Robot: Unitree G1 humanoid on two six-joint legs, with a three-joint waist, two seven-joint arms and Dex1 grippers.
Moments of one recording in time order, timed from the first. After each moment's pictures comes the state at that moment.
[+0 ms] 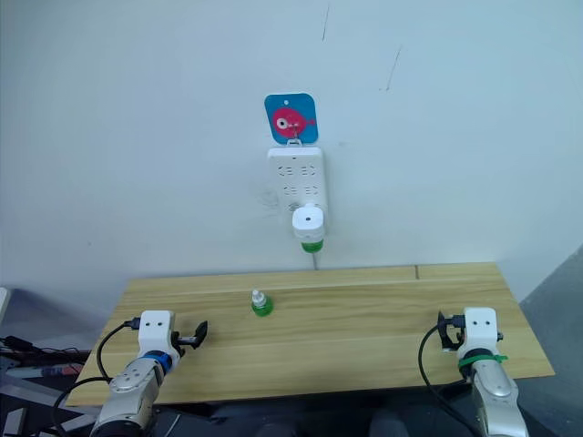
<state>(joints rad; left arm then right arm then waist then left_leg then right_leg) -0.08 0.38 0.24 0.71 -0.13 -0.10 -0.30 0.13 -0.29 -0.21 0.25 0.08 -0.03 0.17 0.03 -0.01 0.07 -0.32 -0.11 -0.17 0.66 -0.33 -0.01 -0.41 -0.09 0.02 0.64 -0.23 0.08</state>
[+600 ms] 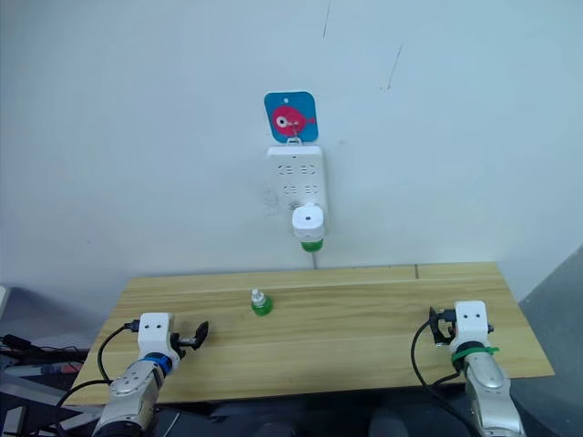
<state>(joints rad) -0.09 0.39 0.27 0.77 -0.17 -0.18 -0.39 0.14 -0.30 -0.17 0.15 0.07 0.01 0.21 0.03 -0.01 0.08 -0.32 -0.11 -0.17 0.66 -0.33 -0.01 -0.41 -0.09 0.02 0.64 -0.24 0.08</state>
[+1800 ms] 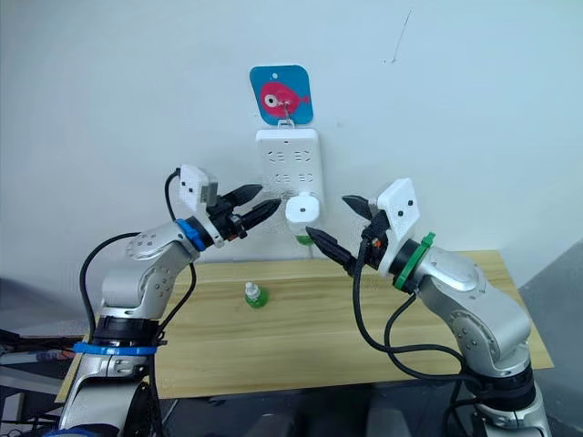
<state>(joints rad) -0.57 0.44 0.05 0.12 -0.43 0.36 -0.72 -0.36 -0.42 0.04 -0.64 0.60 0.79 0.38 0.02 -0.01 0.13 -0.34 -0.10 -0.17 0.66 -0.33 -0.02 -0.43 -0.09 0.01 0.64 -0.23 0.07</state>
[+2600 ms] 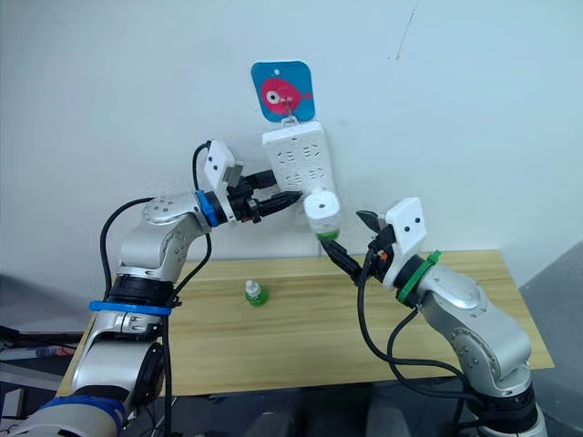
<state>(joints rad) -0.77 0.43 -0.02 0.32 -0.33 0.31 -0.98 -0.25 -0.40 0.02 -0.67 0.57 0.79 0.29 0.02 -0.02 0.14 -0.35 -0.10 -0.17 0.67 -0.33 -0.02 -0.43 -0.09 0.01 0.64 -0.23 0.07</state>
